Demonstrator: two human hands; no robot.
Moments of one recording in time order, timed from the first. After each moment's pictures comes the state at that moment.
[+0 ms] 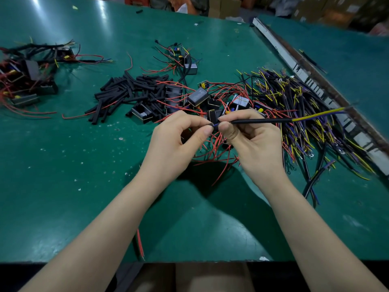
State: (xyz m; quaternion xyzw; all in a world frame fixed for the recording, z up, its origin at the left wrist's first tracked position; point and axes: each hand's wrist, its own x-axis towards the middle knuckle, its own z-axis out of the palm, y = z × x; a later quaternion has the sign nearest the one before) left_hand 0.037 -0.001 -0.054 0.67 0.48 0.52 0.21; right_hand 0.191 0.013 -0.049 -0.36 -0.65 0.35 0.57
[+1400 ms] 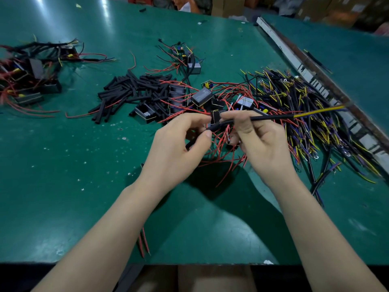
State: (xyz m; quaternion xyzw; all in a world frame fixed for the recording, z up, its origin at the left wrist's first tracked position) left_hand 0.037 -0.009 -0.053 0.68 0.50 0.51 0.17; right_hand 0.196 0.014 -0.043 -0.41 -0.69 0.32 0.51
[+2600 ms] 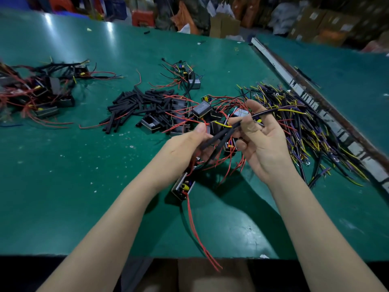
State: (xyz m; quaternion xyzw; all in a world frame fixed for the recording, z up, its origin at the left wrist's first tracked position) left_hand 0.025 -0.008 -0.051 0.63 0.45 0.44 0.46; right_hand 0.198 0.018 -0.029 -0.31 -0.46 0.58 0.60
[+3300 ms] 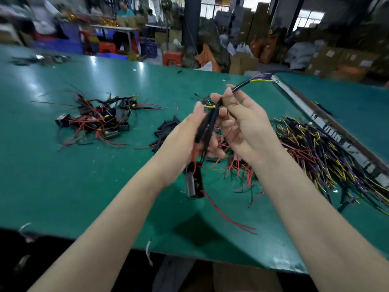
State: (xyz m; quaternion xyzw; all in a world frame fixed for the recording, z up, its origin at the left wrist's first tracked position) left_hand -0.030 -0.030 0.019 0.52 0.32 0.56 0.56; right_hand 0.089 0.011 0.051 -0.21 -0.42 0.68 0.56
